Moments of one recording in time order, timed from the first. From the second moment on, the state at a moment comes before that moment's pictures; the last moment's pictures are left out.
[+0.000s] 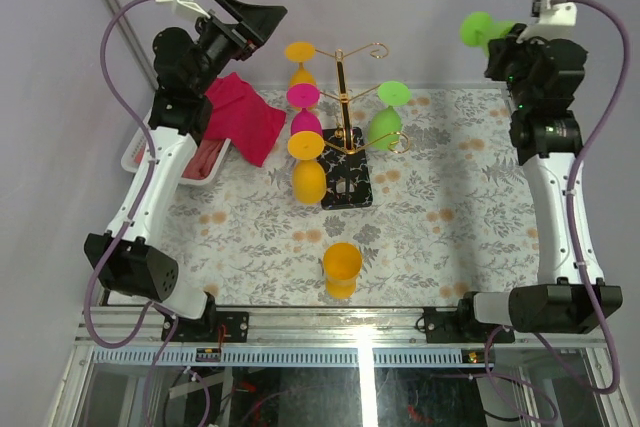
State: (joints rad) left arm -0.17 1.51 1.66 0.16 0.36 -0.91; right arm -0.06 1.32 1.57 -0.24 -0.07 0.12
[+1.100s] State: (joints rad) left arm -0.26 1.42 1.49 0.13 0.10 -1.34; right arm 0.41 1.33 1.47 0.17 -0.21 -0.09
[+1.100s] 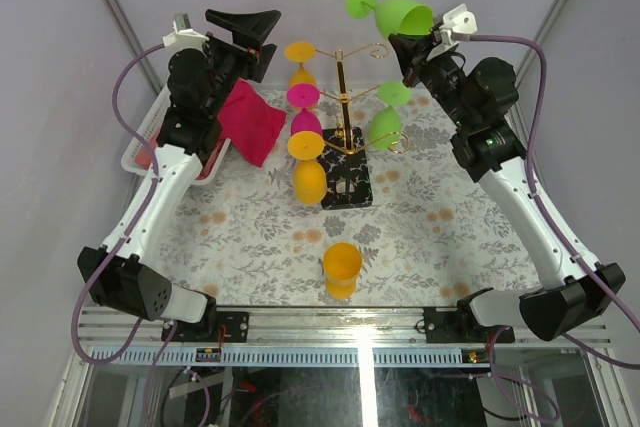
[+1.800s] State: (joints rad) left arm -0.29 1.52 1.52 0.14 0.13 -1.43; right arm 0.60 1.47 1.50 0.20 -0.19 -0.18
